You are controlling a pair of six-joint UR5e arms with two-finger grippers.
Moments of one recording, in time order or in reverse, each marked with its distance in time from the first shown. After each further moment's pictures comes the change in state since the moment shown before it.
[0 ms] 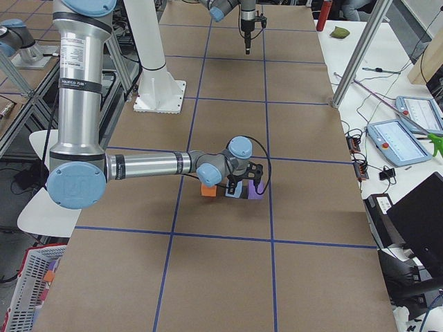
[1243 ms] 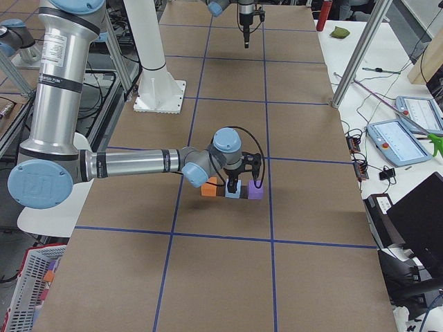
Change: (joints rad) left arm -0.054 0.136 -0.111 0.008 -0.003 0.059; right arm 0.170 -0.116 0.148 0.125 0.003 -0.072
